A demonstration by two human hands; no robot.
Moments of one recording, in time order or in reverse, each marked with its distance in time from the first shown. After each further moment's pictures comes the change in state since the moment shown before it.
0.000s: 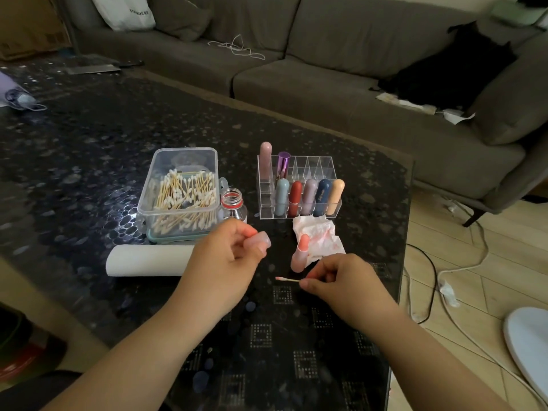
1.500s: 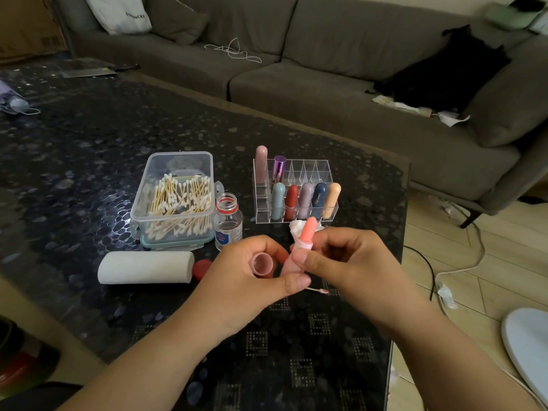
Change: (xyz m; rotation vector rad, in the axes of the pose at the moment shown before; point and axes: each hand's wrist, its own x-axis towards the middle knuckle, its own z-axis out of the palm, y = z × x) left_hand -0.007 0.013 0.009 -0.173 -0.259 0.109; right_hand -0.017 -0.027 -0.031 0.504 -0.055 -0.361
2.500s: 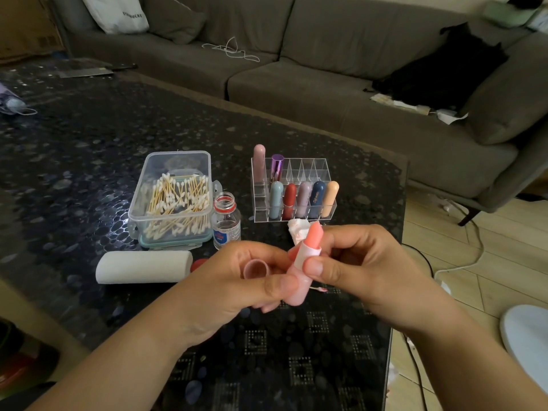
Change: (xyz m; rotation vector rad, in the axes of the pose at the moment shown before) left_hand -0.002 0.011 -0.017 -0.419 -0.486 -0.007; right_hand -0.005 -0.007 -0.013 0.261 -0.257 -0.150
